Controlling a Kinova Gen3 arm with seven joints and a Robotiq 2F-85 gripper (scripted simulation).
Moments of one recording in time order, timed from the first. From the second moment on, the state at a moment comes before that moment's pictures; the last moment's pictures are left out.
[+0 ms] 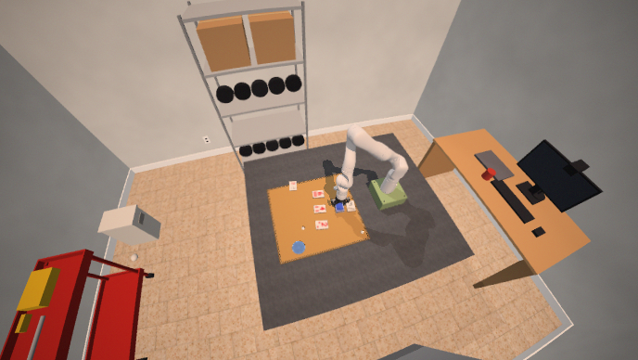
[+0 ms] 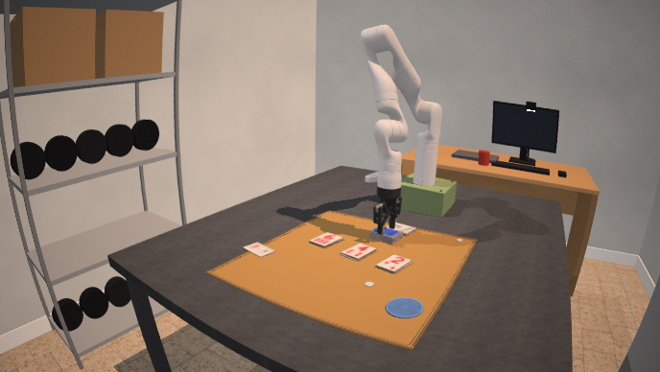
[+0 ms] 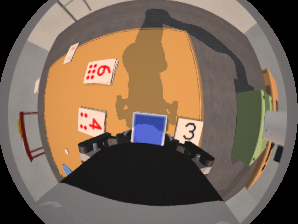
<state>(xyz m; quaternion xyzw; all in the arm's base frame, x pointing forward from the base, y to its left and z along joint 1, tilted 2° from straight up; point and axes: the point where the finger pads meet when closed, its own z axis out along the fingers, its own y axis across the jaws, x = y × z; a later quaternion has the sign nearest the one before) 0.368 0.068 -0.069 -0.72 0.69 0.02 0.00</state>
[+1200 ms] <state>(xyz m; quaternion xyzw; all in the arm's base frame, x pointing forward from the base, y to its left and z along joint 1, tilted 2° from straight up) 0.368 0.068 -0.069 -0.72 0.69 0.02 0.00</state>
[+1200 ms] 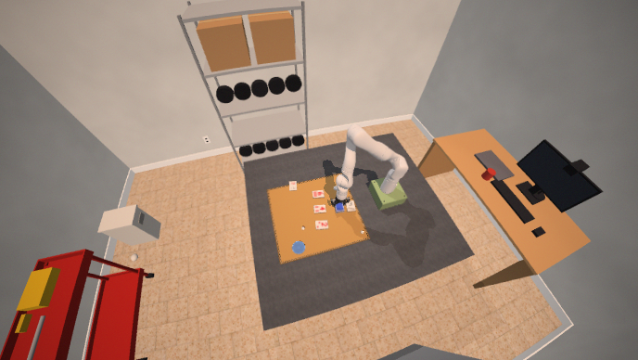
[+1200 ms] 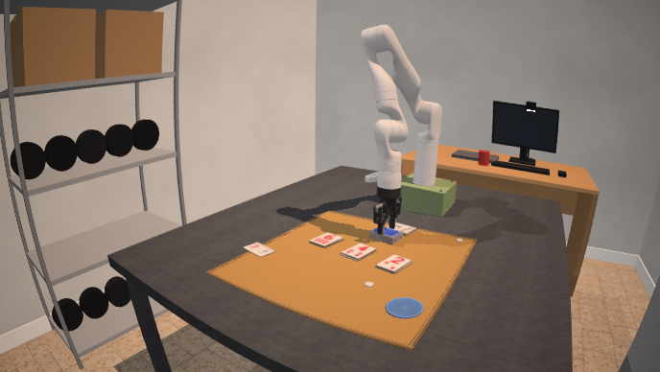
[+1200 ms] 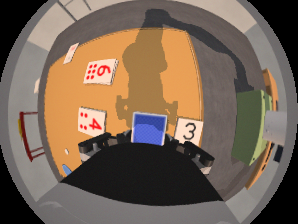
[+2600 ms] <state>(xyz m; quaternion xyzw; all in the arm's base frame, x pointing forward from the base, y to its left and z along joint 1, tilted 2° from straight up) 0.368 0.067 -0.057 -0.72 0.69 0.02 0.00</state>
